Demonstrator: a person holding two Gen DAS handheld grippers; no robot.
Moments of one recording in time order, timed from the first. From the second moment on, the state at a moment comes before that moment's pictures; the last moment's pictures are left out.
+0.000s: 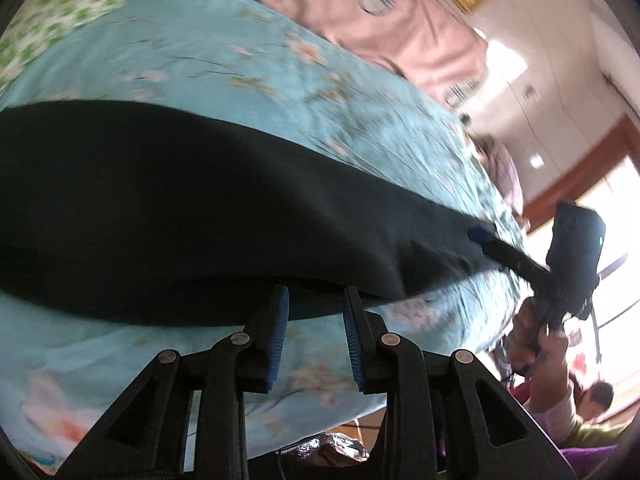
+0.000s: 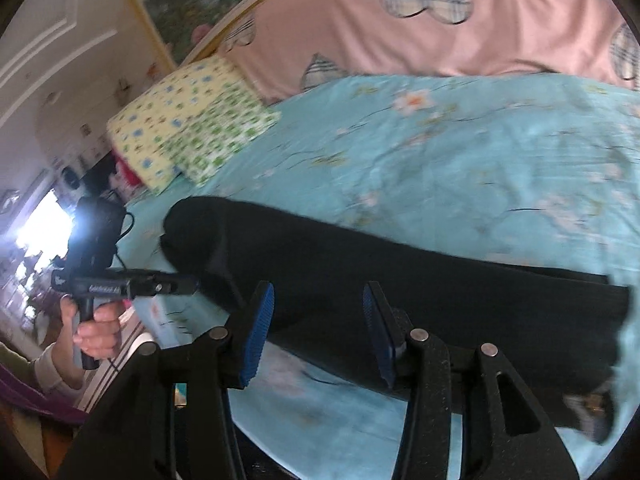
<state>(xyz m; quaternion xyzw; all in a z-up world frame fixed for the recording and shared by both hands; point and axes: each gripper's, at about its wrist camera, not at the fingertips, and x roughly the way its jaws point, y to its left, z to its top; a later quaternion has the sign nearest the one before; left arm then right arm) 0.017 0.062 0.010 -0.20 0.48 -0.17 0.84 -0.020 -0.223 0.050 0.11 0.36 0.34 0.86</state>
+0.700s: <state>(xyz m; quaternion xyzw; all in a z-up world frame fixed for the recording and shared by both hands) -0.006 0.221 -0.015 -0.34 0.44 0.01 0.83 -0.025 -0.047 0.046 -0.04 0.36 0.45 0.82</state>
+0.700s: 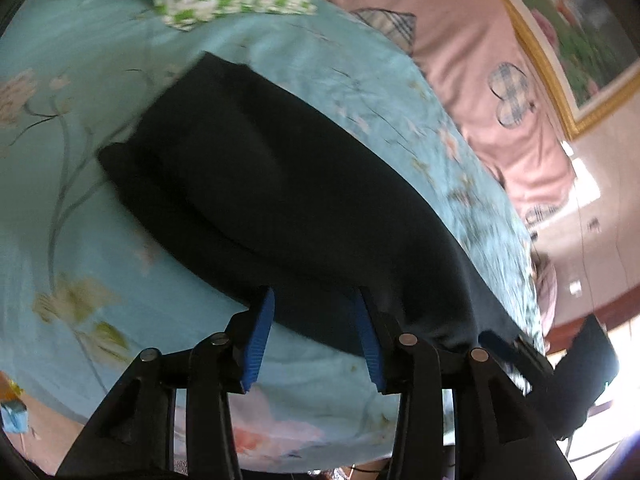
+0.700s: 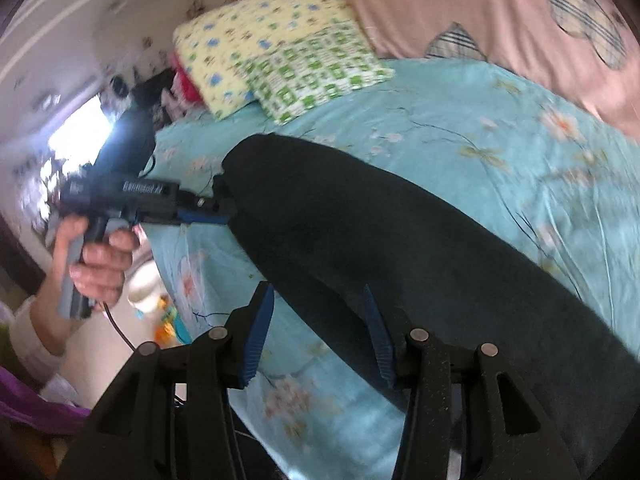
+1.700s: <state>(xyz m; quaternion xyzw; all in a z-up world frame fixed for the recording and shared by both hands) -0.016 0.284 0.019 -0.38 0.36 0.10 0.85 -0.023 0.008 0.062 -0.14 0.32 0.45 0.83</state>
